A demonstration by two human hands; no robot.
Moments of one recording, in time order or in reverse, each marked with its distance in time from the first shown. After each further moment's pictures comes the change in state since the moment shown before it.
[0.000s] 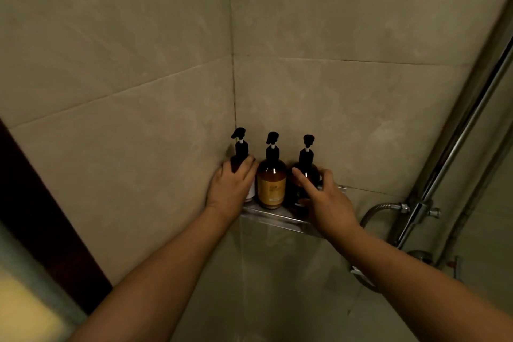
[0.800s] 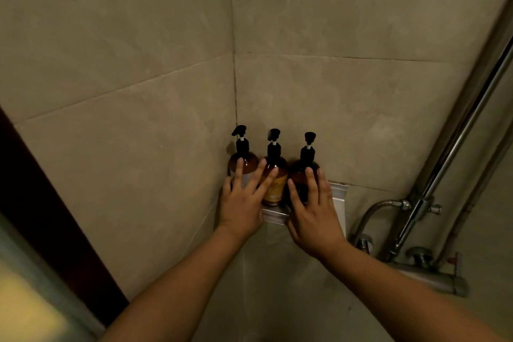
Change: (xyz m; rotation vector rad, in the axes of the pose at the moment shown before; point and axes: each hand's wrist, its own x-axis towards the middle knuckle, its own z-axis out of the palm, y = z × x) left_hand -0.028 0.036 0.003 -0.253 -0.037 -0.028; right_hand -0.019 -0.026 0.033 -0.190 0.007 -0.026
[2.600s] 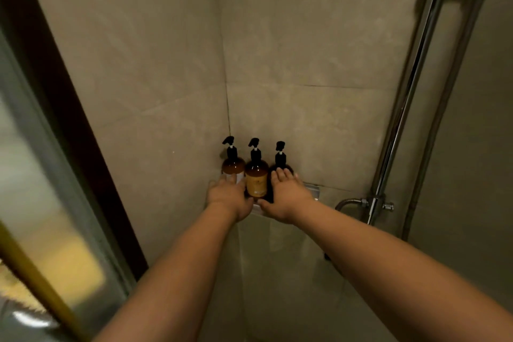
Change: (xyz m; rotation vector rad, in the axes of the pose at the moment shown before) left_hand -0.013 0.041 -0.114 0.087 -0.468 -0.249; right_hand 0.010 0.013 -0.125 0.221 -0.400 -0.067
